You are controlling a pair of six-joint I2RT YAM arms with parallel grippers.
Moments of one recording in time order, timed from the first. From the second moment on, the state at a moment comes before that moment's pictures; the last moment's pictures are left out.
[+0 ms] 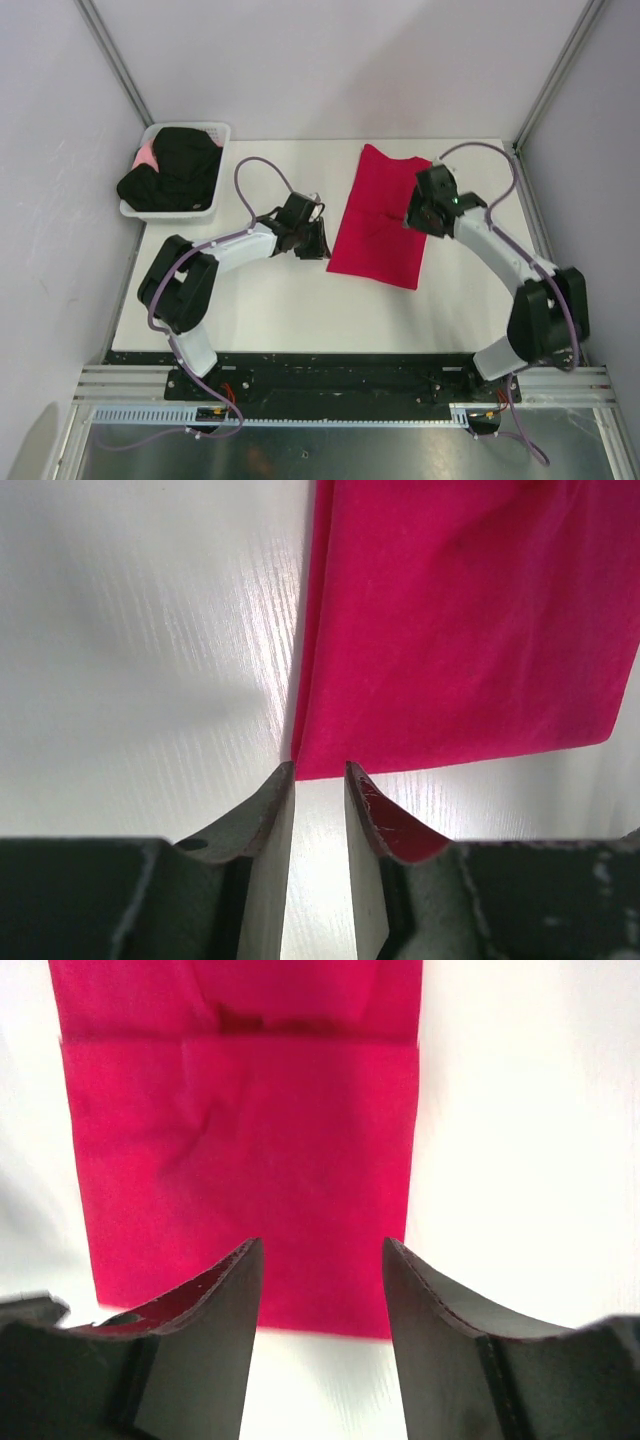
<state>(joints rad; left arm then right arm) -0.59 1.75 1.10 -0.28 0.14 -0.62 0.36 1.57 1.27 -0.63 0.23 0.56</state>
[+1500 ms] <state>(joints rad) -0.58 1.72 1.07 -0.28 0.16 -0.60 0.38 1.33 0.63 -0.38 0.09 0.82</state>
